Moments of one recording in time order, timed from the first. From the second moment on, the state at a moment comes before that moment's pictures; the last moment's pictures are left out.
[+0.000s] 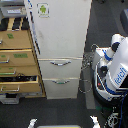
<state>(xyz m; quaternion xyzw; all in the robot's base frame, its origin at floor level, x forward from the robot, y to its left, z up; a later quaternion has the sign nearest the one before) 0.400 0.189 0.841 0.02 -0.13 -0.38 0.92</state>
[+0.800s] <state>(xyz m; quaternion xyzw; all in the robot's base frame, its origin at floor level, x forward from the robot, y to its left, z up) 0.420 0.174 0.843 -0.01 -0.10 -0.38 0.92</state>
